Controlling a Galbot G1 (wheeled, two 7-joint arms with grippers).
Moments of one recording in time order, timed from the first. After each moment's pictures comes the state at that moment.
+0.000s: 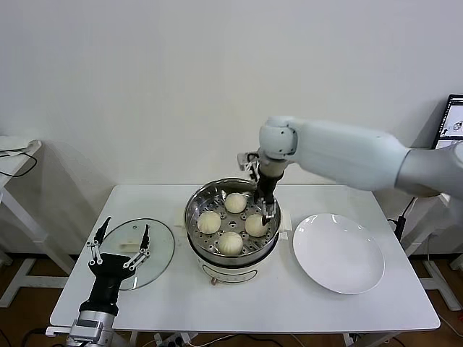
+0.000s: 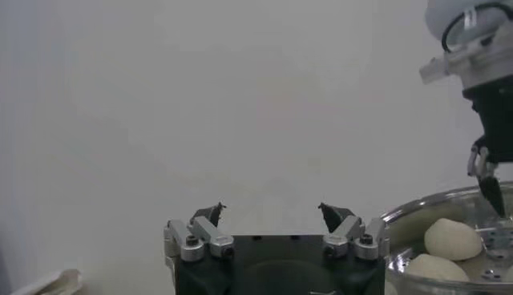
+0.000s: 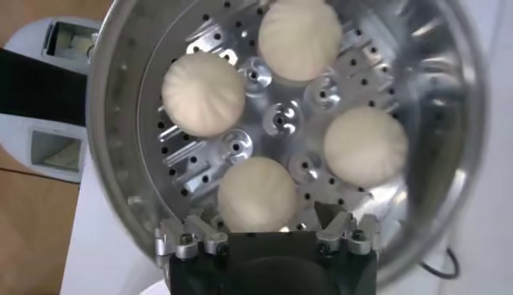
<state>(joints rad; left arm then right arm) 1.66 -1.51 -0.68 -2.26 0.19 -0.08 0.10 0.62 1.10 -1.30 1.24 0.40 -0.53 -1.25</state>
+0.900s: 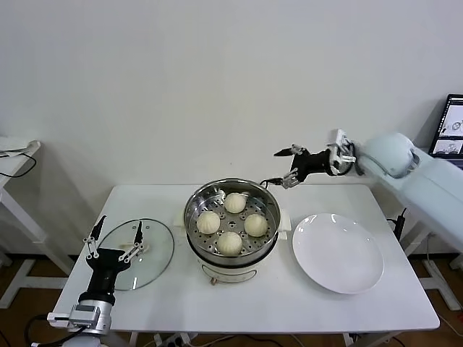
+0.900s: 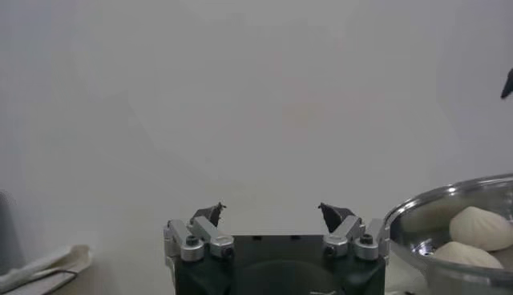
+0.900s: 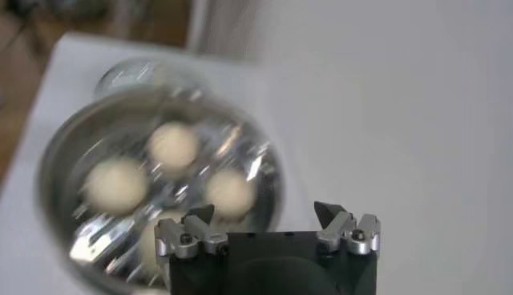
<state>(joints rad) 1.57 -1.50 -0.71 -2.16 0.14 -0.06 0.10 -0.07 0.59 -0.45 1.59 0.73 -0.27 -0.56</state>
